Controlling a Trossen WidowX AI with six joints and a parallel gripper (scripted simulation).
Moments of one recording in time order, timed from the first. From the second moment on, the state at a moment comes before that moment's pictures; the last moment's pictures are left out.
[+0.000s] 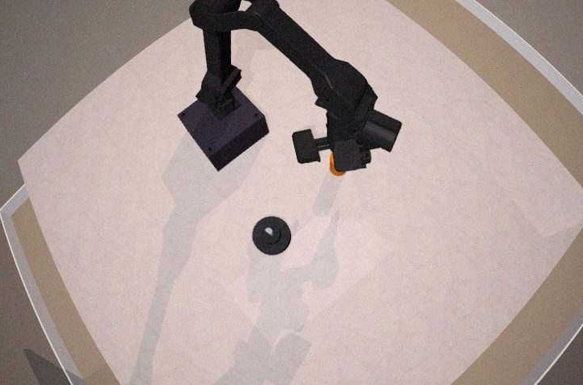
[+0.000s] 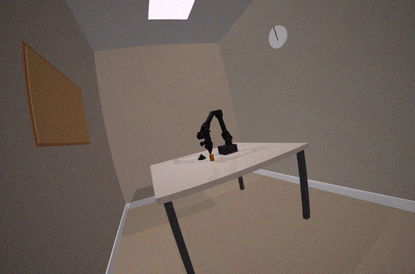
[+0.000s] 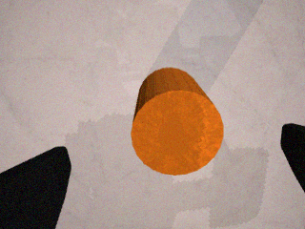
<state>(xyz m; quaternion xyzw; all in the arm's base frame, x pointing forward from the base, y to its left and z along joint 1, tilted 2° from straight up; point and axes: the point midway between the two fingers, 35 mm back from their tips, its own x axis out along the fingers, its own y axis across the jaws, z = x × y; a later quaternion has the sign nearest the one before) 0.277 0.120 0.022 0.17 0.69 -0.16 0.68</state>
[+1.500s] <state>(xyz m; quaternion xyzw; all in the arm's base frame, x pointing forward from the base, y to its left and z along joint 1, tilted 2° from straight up) 0.276 0.120 -0.040 0.17 0.69 -0.16 0.68</state>
